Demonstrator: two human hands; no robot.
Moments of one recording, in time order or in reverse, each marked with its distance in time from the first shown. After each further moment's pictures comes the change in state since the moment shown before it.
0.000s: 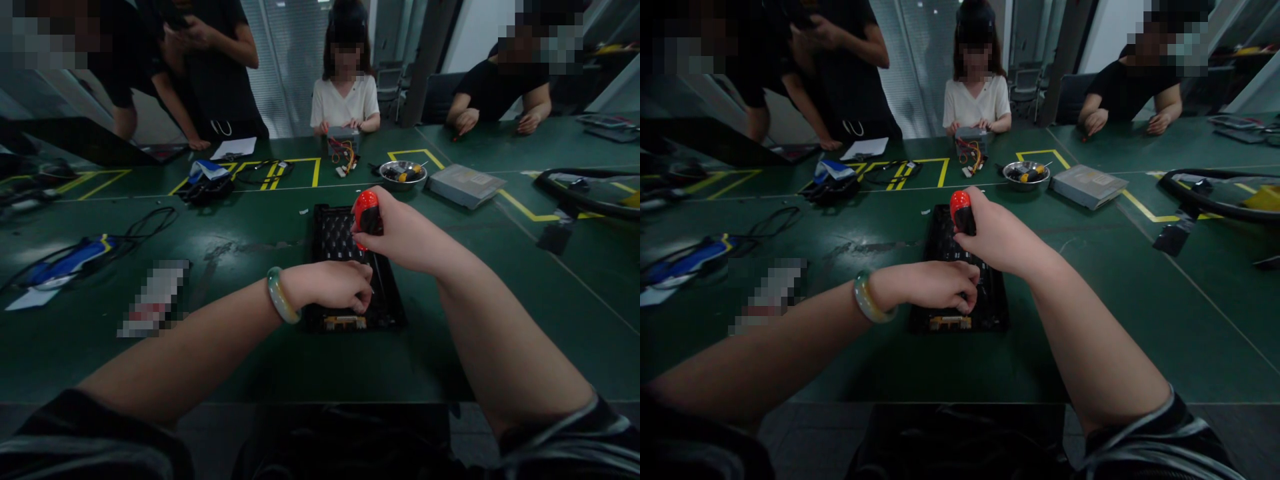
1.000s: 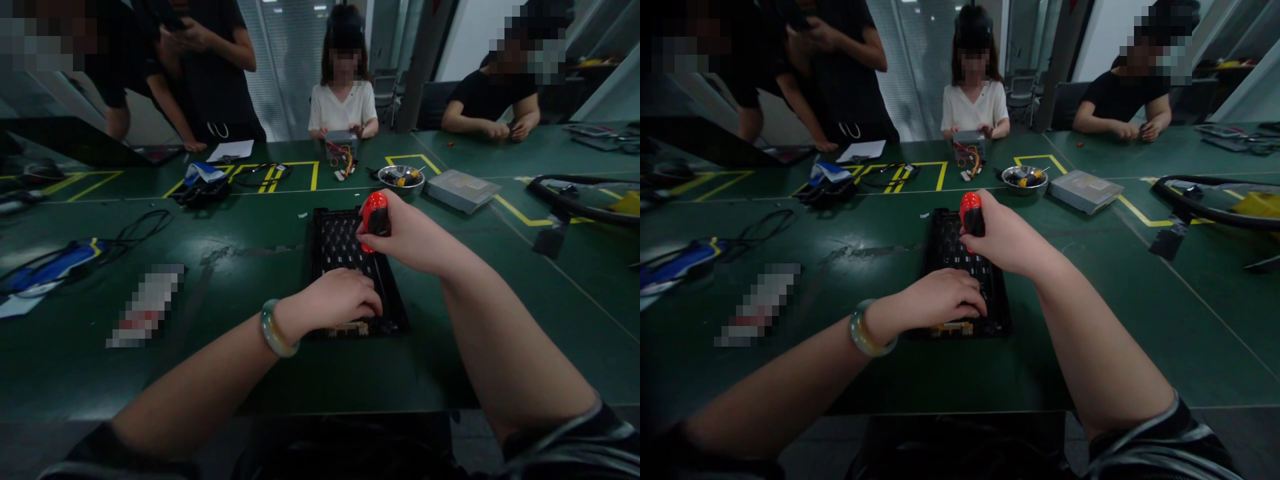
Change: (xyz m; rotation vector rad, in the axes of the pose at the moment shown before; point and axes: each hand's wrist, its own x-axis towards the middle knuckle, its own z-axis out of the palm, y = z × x) left_hand -0.007 0.005 0.029 0.057 0.343 0.026; right_hand 0.003 0.008 -0.002 0.038 0.039 0.028
